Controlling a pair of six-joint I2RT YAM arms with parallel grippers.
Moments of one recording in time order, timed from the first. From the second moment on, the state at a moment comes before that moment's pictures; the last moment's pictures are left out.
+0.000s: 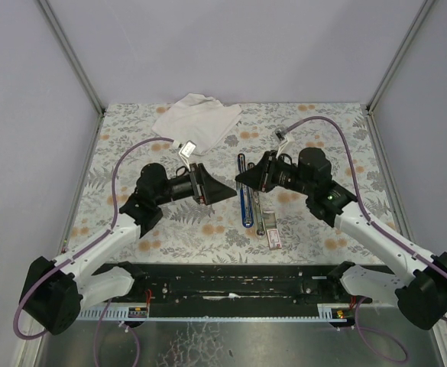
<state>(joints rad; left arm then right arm) -0.55 1.07 0.65 0.33 0.65 -0.88 0.61 1.12 0.87 0.01 -0.42 0.64</state>
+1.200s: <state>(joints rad) -0.56 1.03 0.62 0.61 0.73 -1.11 0.61 1.13 0.82 0.41 -0.70 0.89</state>
